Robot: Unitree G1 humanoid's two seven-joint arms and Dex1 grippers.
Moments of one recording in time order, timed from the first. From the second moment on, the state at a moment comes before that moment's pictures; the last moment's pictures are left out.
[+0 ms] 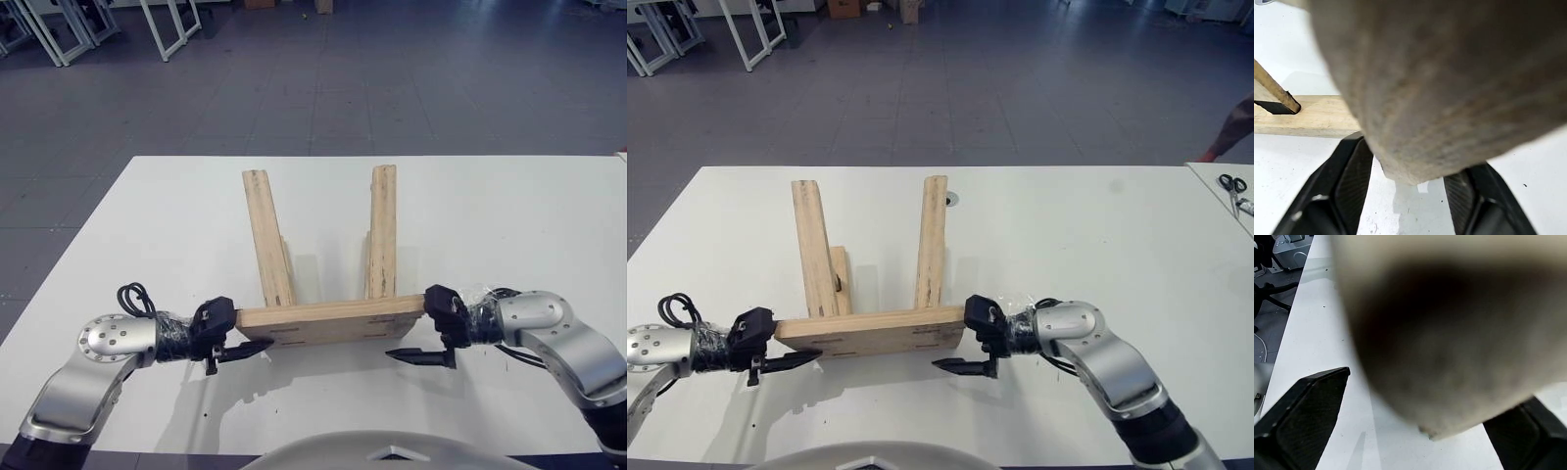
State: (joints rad) left arm 0.29 0.88 0.08 -0.40 -0.35 0.31 -1.12; right arm -0.06 -0.75 0.25 -0.48 0.36 0.58 1.06
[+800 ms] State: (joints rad) left arm 0.05 0.99 0.07 -0.42 -0.47 0.76 -1.18; right arm -0.25 -0.74 0.13 -0.50 0.57 1.01 0.99
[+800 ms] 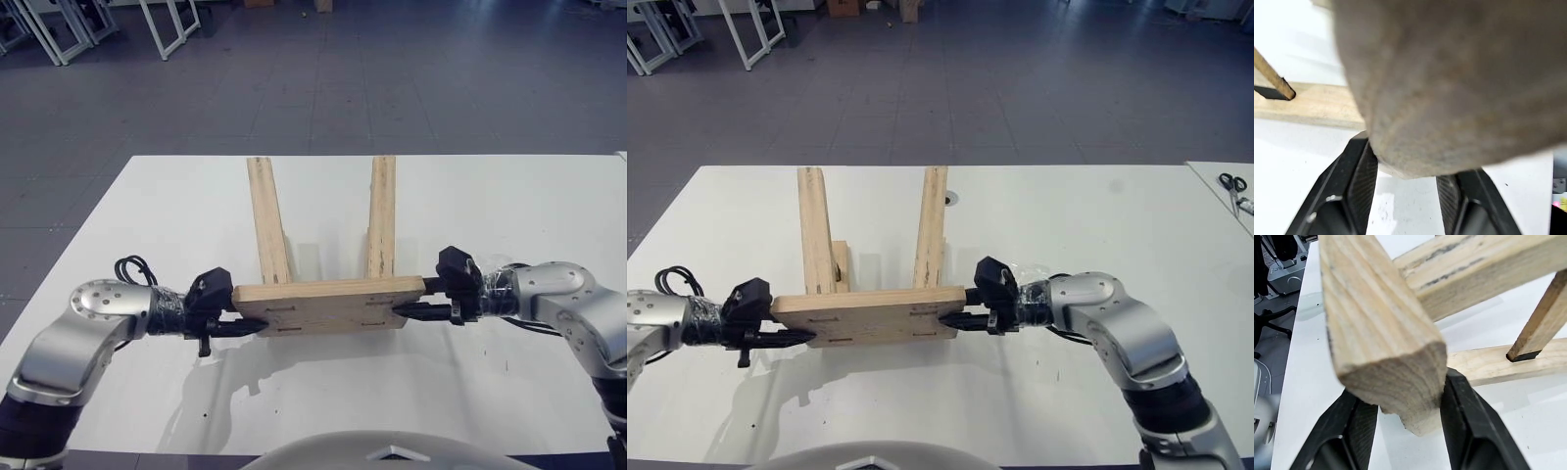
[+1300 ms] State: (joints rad) left arm -0.34 1.05 0.29 -0.26 -1.10 1.44 -1.24; right arm -0.69 -0.87 -0.08 -0.03 1.27 1.57 0.99
